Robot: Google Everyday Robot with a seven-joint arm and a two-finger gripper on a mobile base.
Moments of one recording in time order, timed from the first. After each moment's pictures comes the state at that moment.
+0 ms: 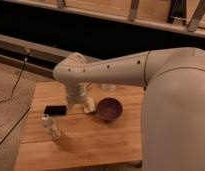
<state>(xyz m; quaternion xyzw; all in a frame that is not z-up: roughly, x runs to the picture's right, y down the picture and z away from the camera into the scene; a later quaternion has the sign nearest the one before) -0.107 0.104 0.703 -0.26 0.23 0.64 0.68</state>
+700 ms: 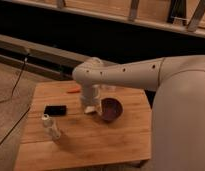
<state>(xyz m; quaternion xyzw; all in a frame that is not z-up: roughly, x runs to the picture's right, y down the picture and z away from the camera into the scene) -0.029 0.128 0.735 -0.28 0.27 0.67 0.63</state>
